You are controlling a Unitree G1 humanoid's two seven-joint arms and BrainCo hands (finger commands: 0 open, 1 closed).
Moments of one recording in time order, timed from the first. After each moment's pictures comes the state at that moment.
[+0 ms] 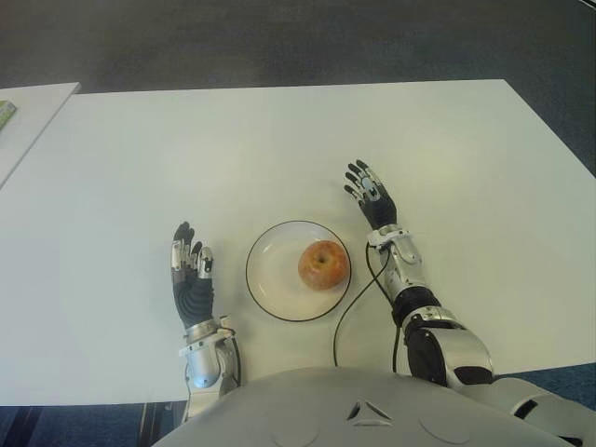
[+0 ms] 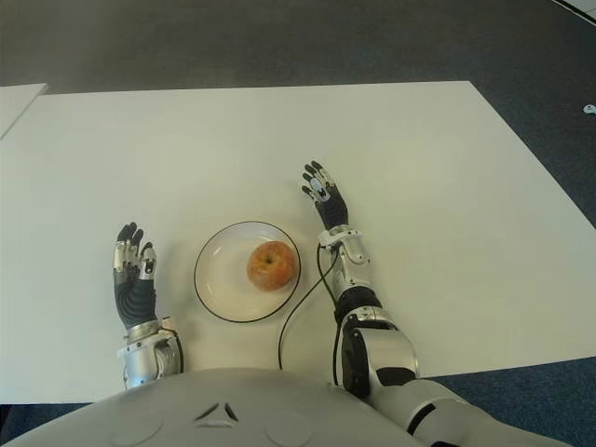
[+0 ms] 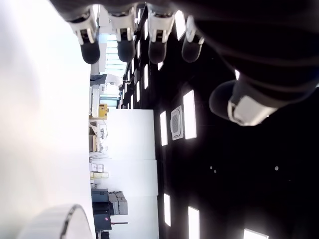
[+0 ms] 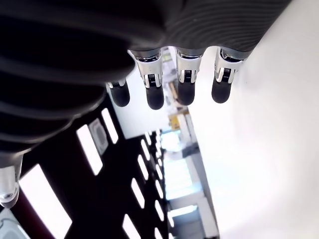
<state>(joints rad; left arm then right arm) 0.47 -0.07 -0.01 0.22 0.05 -0.81 0.31 -0.39 0.01 -0.15 0.98 0.22 -0.50 0.41</state>
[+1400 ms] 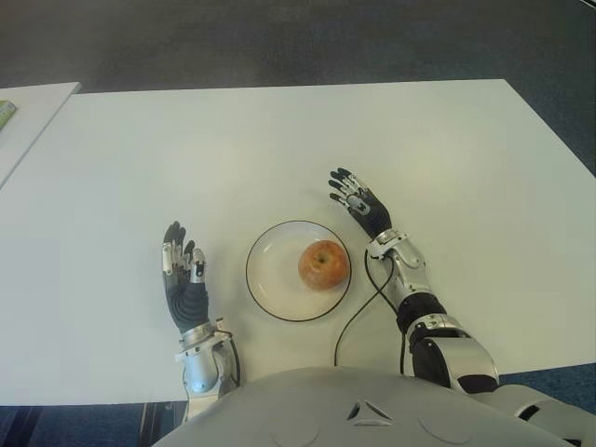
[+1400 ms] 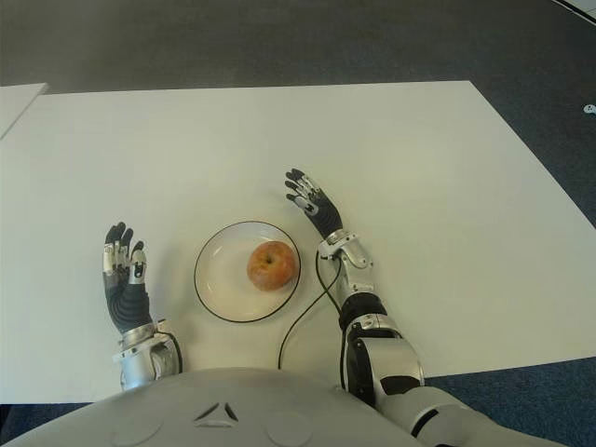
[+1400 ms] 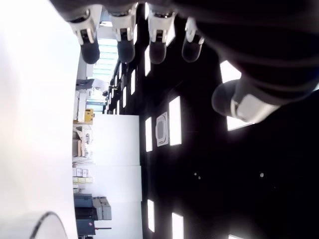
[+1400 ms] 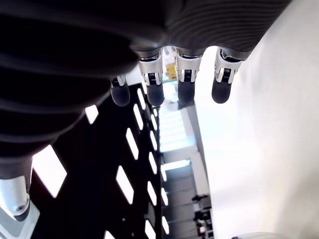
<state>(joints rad) 0.48 -0.07 0.02 0.23 0.03 -0.92 0.31 -0.33 -0.01 -0.10 0.89 0.22 -0.51 0.59</state>
